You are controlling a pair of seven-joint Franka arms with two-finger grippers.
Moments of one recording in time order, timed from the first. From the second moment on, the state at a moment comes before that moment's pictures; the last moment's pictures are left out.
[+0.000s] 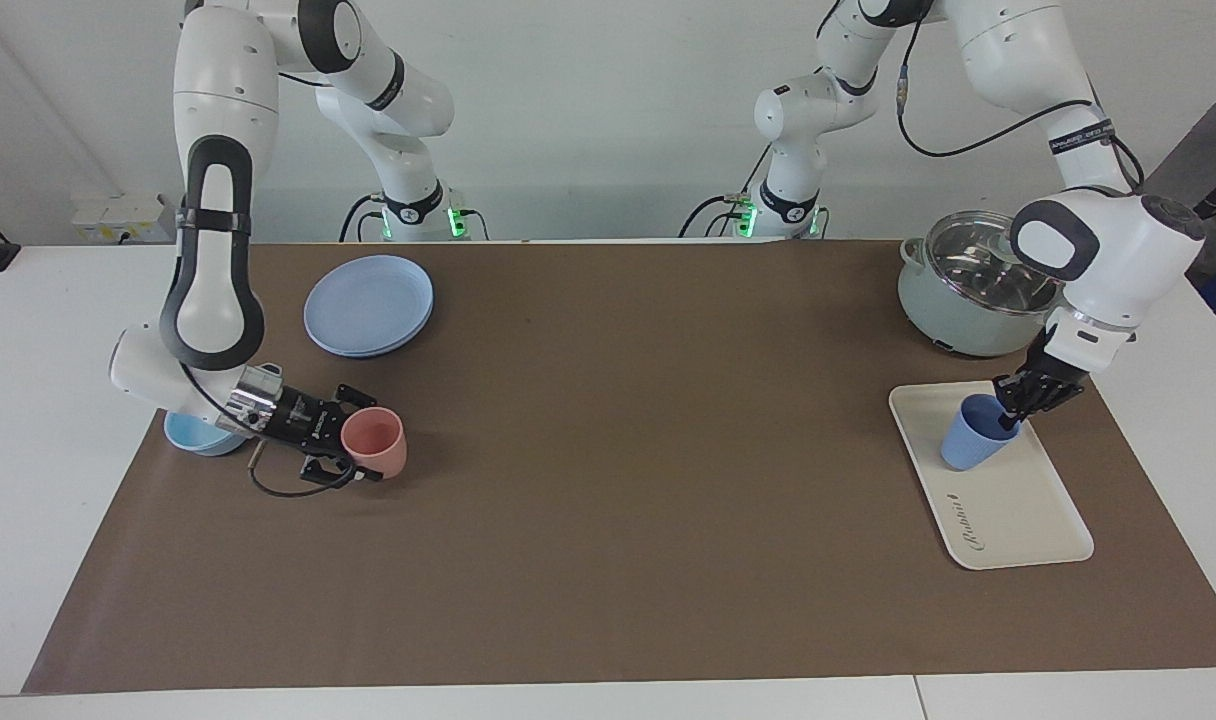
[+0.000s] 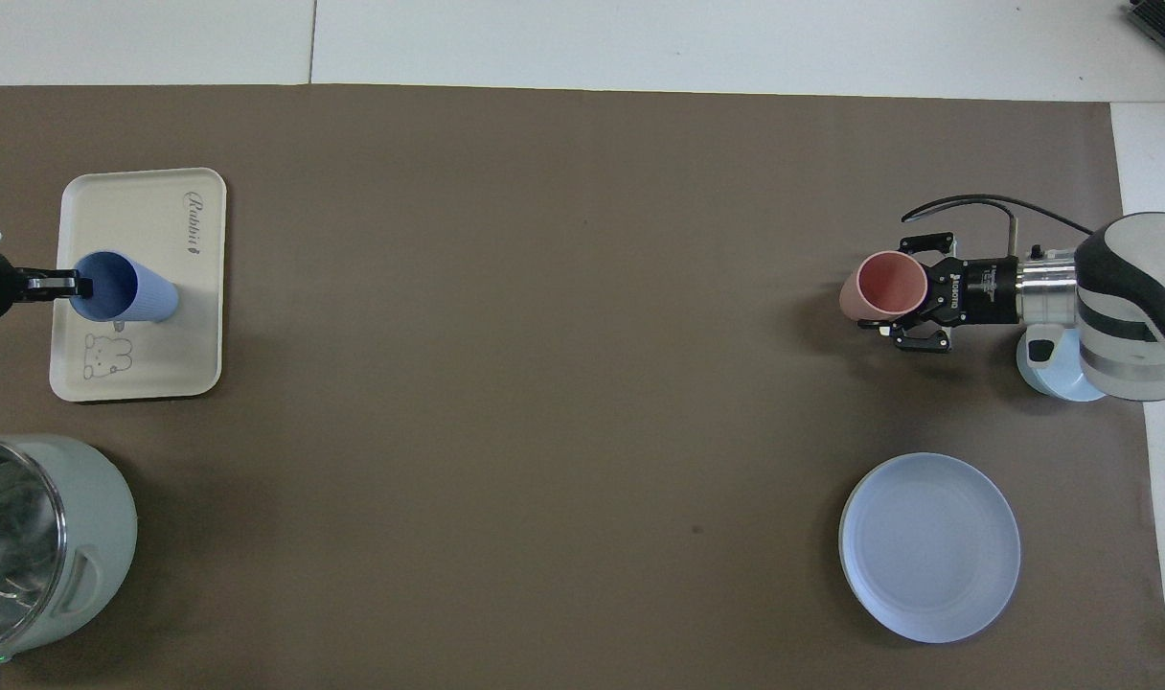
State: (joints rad) left arm 0.28 0.23 -0.05 -1.93 -0.18 2.34 0.38; right arm -0.28 0.47 0.04 -1.85 0.99 1.96 0.90
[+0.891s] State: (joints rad) left arm 0.18 0.11 -0.07 -1.73 -0.08 1.94 0.35; right arm -0.31 0.48 0.04 -1.87 0.99 1.93 0.81
